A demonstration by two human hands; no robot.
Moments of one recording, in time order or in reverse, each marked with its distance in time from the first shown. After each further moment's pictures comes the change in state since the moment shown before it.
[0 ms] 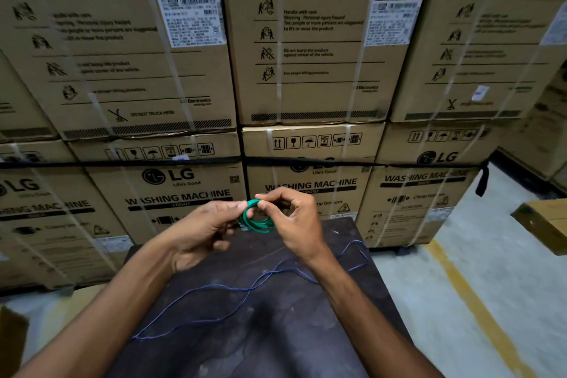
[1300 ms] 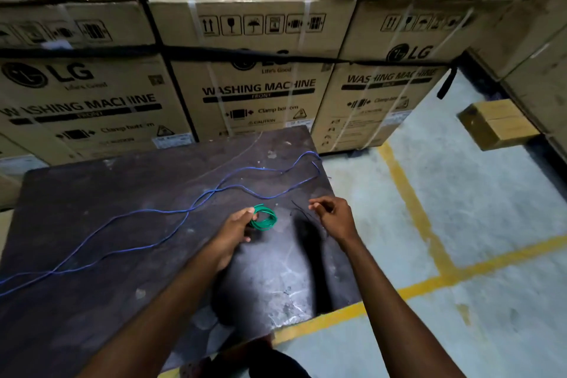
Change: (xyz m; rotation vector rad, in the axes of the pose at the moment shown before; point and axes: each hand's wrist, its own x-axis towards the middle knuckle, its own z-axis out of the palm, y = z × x) left_hand 0.143 -0.278 0.116 0.011 0.211 -0.389; right_hand -0.146 0.270 -0.217 -0.425 0.095 0.741
